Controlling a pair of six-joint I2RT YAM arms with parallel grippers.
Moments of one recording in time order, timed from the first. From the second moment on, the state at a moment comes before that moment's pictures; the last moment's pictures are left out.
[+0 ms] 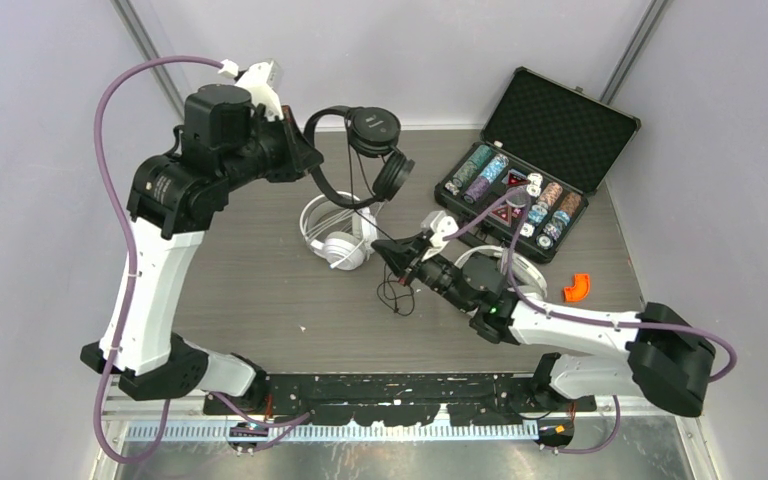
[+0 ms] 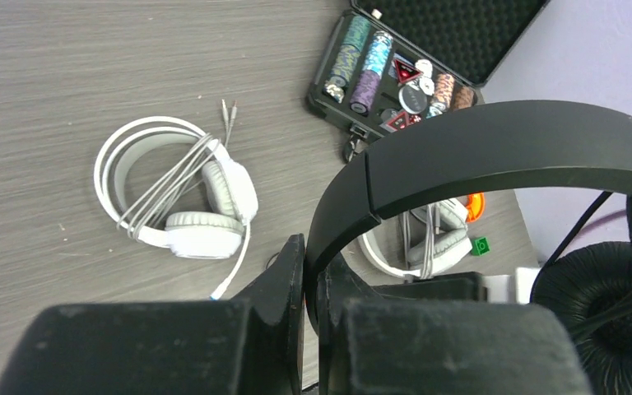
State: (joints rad) left arm -0.54 1.39 2.11 -1.14 0.01 -0.45; right arm 1.00 1.23 0.56 0.87 0.07 0.14
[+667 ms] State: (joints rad) left arm -0.46 1.42 2.09 -1.22 0.21 -0.30; right arm 0.78 1.00 0.51 0.71 0.09 0.21
